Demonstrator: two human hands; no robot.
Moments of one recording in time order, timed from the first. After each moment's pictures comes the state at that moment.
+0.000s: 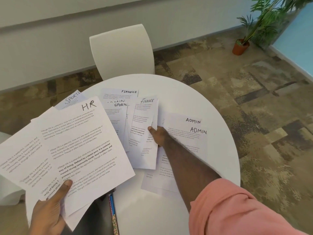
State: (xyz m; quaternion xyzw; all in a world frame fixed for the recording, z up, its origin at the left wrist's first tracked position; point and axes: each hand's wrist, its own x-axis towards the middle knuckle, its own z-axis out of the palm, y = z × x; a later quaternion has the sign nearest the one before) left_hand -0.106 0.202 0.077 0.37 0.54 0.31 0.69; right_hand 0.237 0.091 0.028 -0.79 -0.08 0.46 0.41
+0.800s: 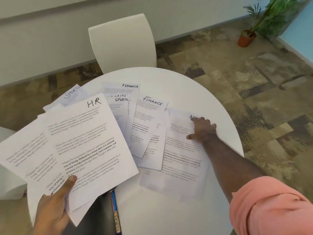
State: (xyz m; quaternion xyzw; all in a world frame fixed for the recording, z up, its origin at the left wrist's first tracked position) left_hand -0.103 0.206 0.064 0.38 0.53 0.29 0.70; right_hand 0.334 -0.020 -0.017 -0.95 -0.23 0.22 -0.04
